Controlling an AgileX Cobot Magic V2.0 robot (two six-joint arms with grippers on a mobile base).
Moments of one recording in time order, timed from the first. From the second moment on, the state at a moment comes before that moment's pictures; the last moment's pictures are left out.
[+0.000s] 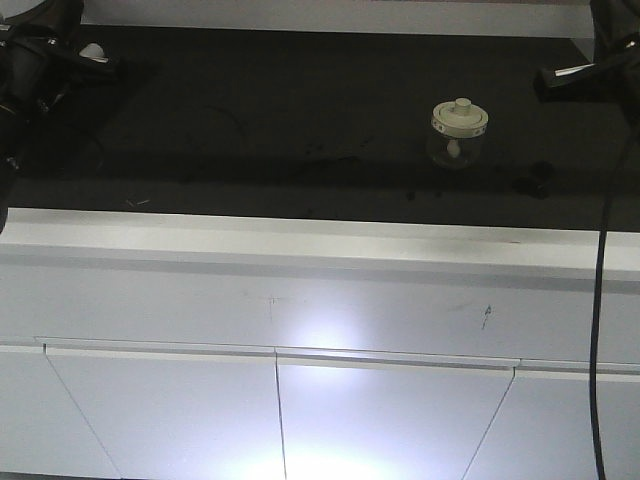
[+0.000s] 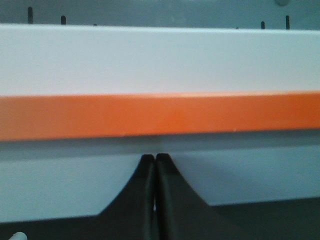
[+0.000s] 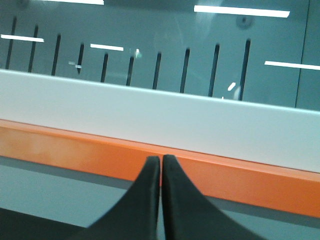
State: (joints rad) left arm -0.08 1.64 -1.06 0.14 -0.86 -0.11; right arm 0.03 1.40 -0.86 -0.16 -0.86 -0.06
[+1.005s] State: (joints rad) left arm -0.08 1.52 -1.04 0.22 -0.57 -0.20; right arm 0.03 1.34 -0.81 -0.16 -0.66 0.03
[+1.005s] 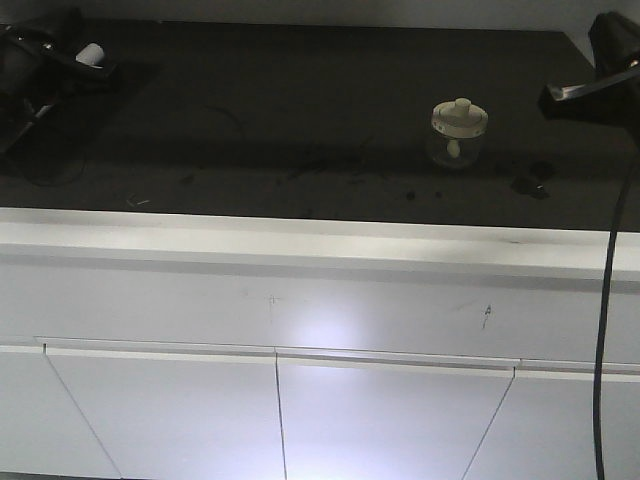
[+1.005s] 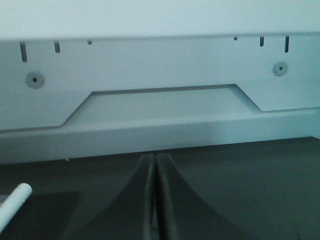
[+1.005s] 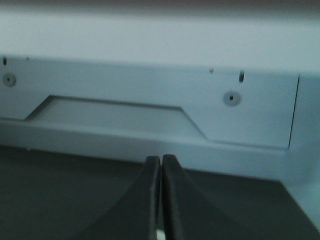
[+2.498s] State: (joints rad) left arm -0.08 1.50 -0.66 0.23 -0.82 -0.21; right arm 0.03 1.34 -0.60 -0.19 -0.70 0.06
